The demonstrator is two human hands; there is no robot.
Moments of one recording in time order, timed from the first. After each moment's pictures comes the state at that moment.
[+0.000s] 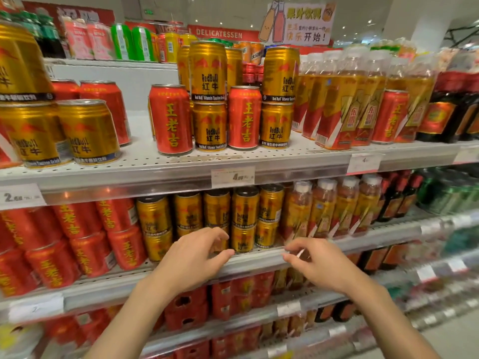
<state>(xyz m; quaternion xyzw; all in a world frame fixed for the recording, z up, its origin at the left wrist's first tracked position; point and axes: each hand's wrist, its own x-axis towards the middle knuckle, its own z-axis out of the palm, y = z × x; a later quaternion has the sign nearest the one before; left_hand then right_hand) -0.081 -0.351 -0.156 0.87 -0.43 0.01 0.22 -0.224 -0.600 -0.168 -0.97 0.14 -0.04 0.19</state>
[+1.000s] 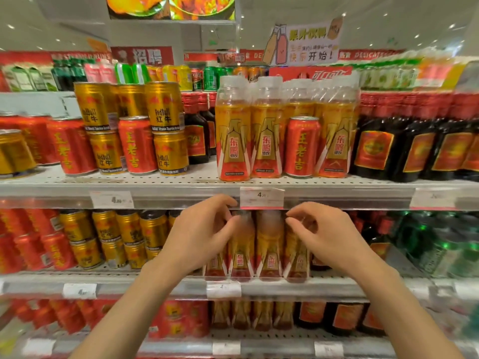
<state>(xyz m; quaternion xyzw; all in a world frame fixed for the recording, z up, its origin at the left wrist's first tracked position) -0.193 -0.614 -0.074 0.87 -0.33 0.22 0.29 -0.269 -0.860 -0.074 -0.95 -0.01 -0.24 0.21</state>
